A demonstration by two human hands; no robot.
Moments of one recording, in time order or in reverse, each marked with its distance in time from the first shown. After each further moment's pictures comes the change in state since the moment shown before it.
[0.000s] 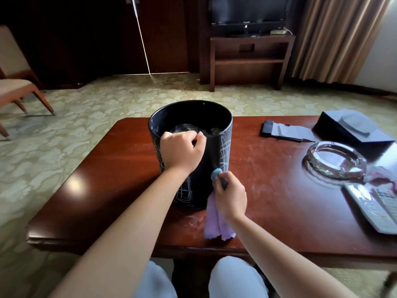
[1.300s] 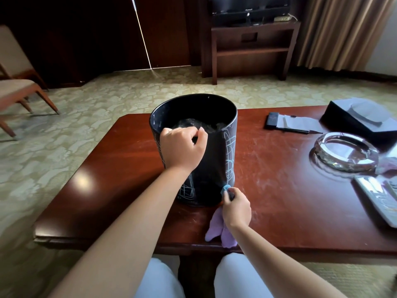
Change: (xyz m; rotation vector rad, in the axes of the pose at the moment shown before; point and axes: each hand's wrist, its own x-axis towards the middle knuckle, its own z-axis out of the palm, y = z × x) left_hand -0.002 -0.002 0.004 -0.013 0.058 0.059; right_hand -0.011 0.055 0.027 -0.040 -0.056 0.320
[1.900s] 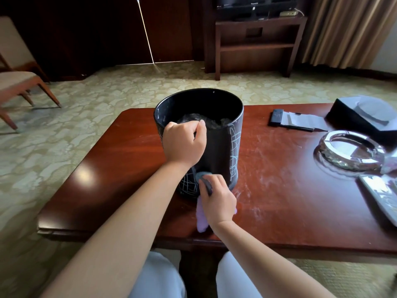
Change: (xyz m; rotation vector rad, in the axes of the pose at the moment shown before) left_hand 0.004 0.000 -0.015 -0.139 -0.109 -0.054; right_hand -0.032 -0.043 0.022 -0.017 0.236 -0.655
